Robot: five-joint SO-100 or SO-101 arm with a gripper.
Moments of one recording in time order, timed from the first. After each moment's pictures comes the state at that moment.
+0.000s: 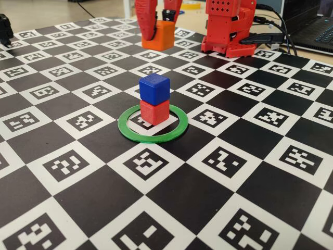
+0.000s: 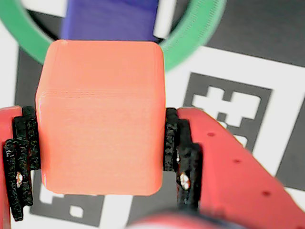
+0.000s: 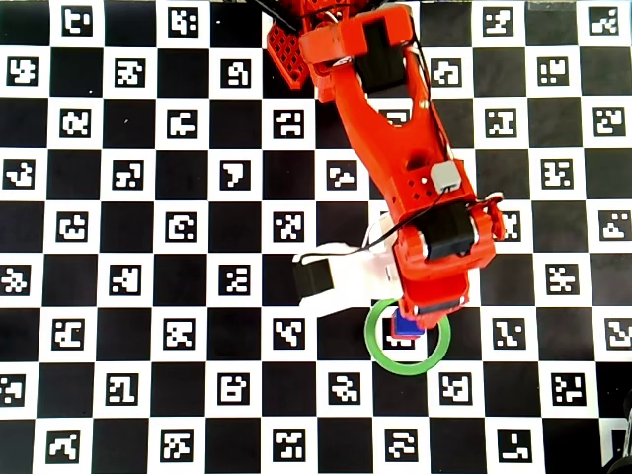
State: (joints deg) arm -12.8 59.9 41.0 99.1 2.5
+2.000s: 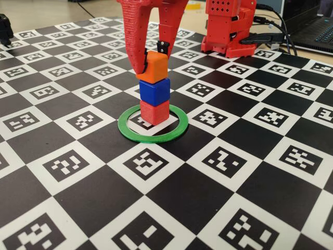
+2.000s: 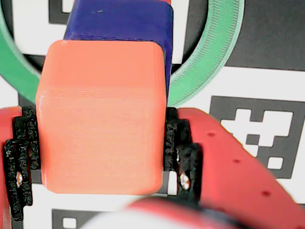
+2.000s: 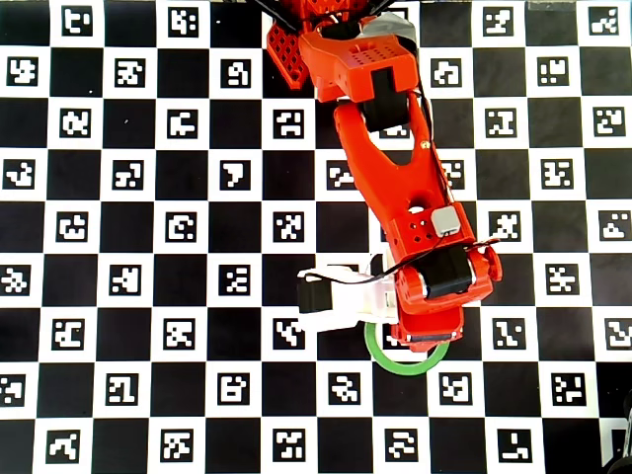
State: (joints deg) arm -14.1 51.7 38.5 96.8 10.9
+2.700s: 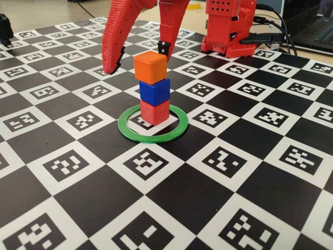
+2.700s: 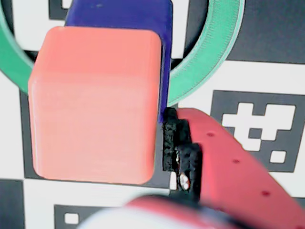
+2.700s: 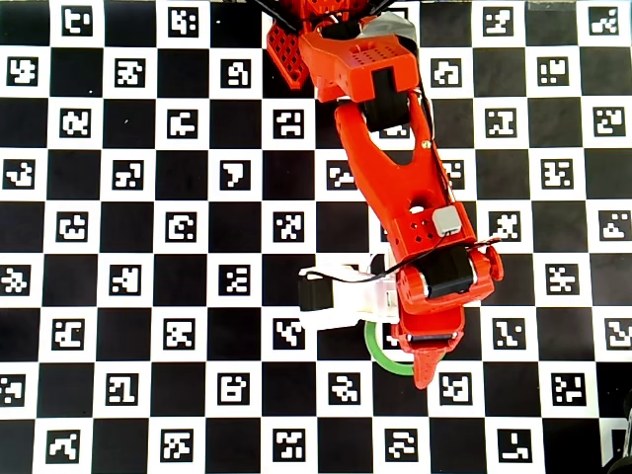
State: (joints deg) arm -14.6 51.9 39.5 96.6 11.9
